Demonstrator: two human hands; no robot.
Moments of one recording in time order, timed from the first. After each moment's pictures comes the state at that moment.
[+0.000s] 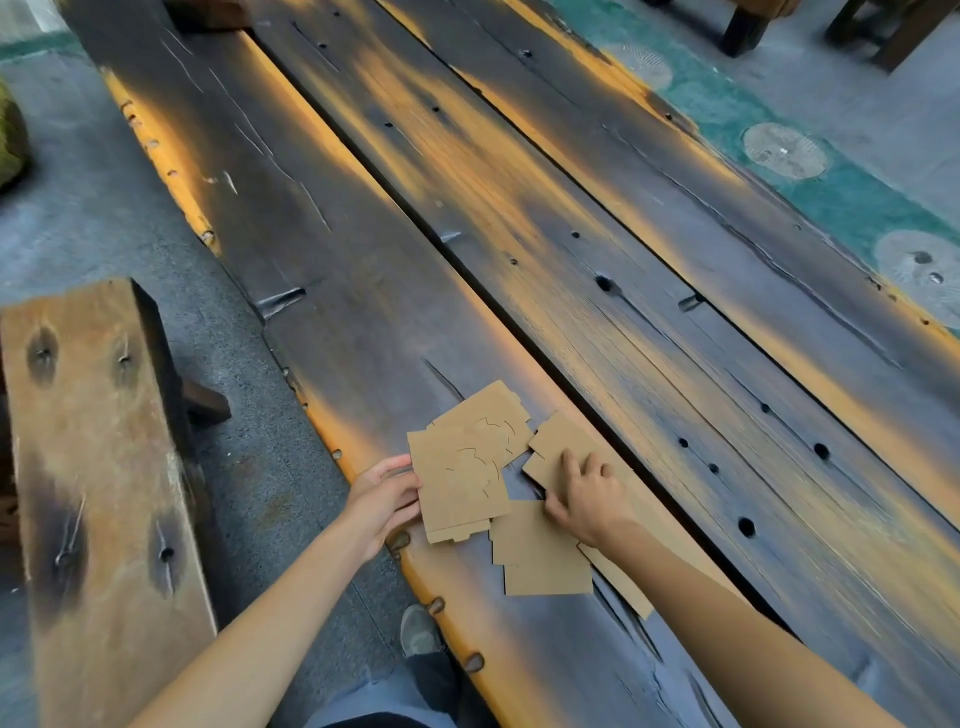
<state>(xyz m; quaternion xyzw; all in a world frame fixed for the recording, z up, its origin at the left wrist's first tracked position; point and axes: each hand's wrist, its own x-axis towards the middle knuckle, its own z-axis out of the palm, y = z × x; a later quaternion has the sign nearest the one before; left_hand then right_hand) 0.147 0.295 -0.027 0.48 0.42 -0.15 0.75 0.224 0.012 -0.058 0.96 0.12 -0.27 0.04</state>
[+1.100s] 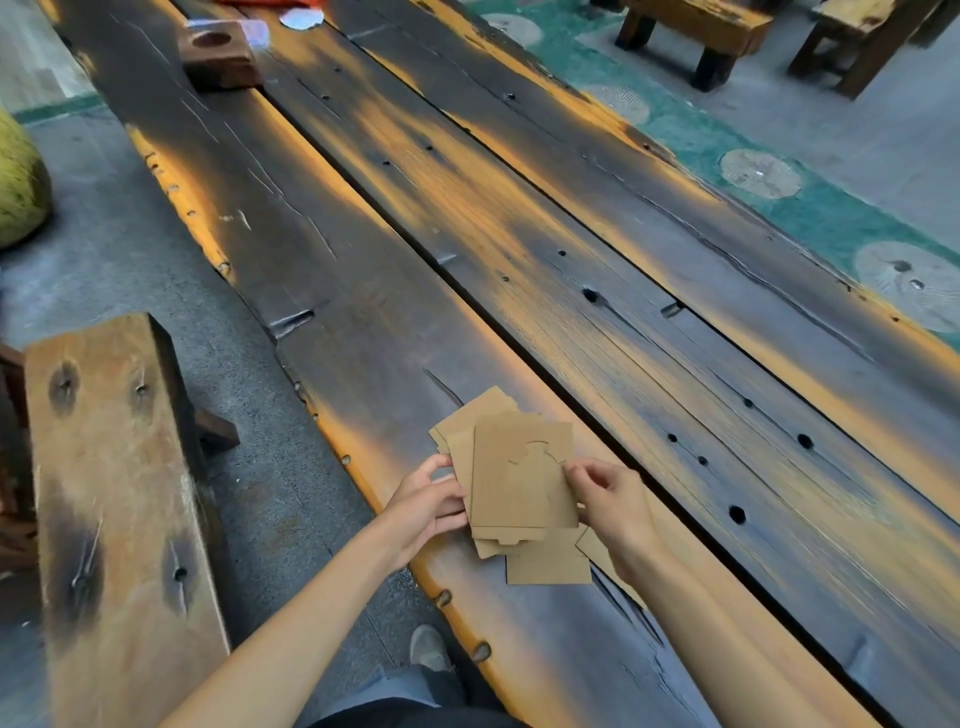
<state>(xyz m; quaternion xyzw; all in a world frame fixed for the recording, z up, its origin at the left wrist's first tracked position) 0.132 0.262 -0.001 0.51 0.23 -0.24 0.80 0.167 0.026 0.052 0.77 -0.16 -0.18 -0.59</state>
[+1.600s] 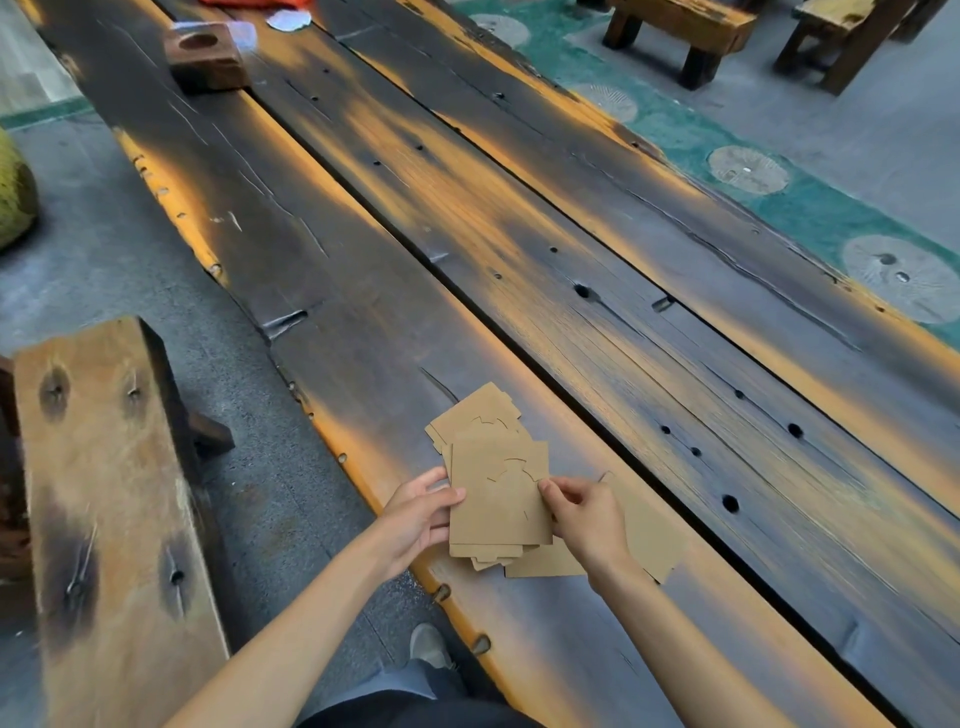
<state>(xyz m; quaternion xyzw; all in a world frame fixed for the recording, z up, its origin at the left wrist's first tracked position) 0.115 0.265 -0.005 0.50 0.20 -0.26 0.80 0.145 0.037 0.022 0.82 -0.17 -0.18 -0.52</state>
